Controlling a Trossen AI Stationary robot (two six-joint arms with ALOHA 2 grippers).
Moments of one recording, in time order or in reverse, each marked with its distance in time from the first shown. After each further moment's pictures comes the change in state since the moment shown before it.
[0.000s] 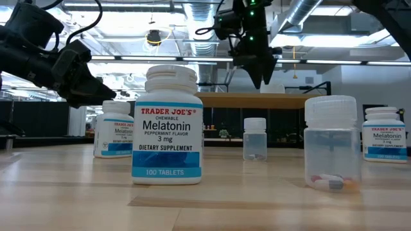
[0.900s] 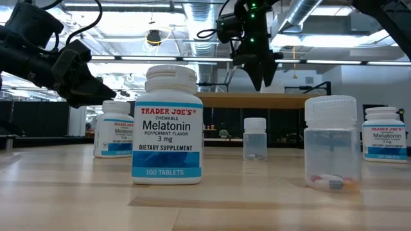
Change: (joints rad) left arm 0.000 0.000 0.000 0.000 0.000 -0.002; right arm -0.036 0.005 0.000 0.005 -0.138 -0.011
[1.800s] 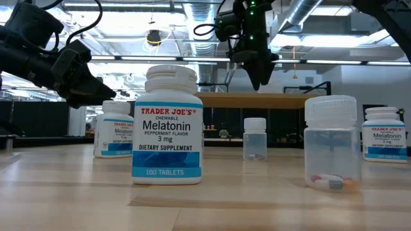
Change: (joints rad) left arm 0.000 0.000 0.000 0.000 0.004 -0.012; right arm 0.026 0.000 0.000 0.003 -0.042 -0.120
